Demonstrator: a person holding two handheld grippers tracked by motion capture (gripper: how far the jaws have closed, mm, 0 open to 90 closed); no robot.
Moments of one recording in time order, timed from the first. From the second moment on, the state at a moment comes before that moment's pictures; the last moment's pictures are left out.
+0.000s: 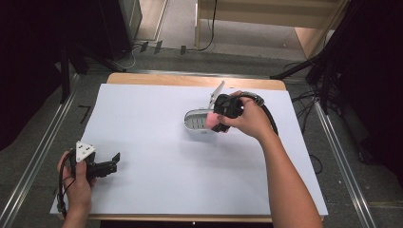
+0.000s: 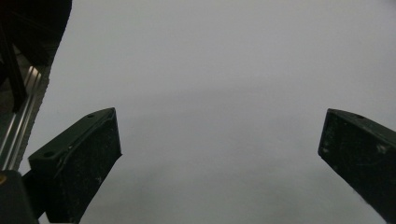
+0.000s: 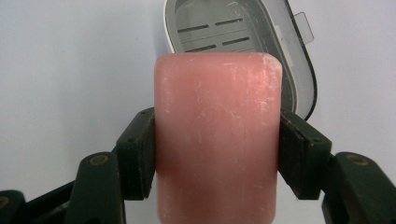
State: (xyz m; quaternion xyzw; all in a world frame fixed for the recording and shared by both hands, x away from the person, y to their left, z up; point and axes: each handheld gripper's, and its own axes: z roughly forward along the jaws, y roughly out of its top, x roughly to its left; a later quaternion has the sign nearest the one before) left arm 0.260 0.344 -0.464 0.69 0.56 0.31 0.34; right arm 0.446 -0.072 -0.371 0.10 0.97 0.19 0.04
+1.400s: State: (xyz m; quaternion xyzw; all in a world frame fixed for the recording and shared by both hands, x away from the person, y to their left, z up) left arm 0.260 0.345 -0.464 0.69 0.56 0.30 0.34; right arm 0.477 -0.031 -0.379 0.04 0.98 0.18 0.04
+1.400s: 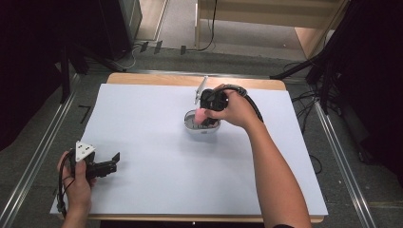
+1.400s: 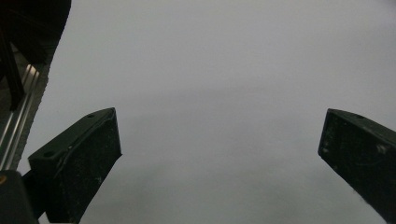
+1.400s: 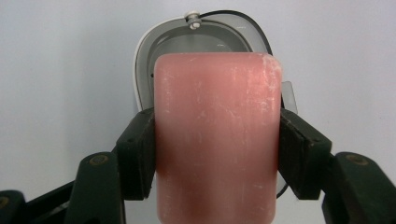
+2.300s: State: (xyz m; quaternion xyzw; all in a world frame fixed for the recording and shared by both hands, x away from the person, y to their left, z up) left arm 0.261 0.347 -0.464 0.69 0.56 0.30 0.35; right arm 0.483 -0.027 -0.389 0.02 0.98 0.18 0.03
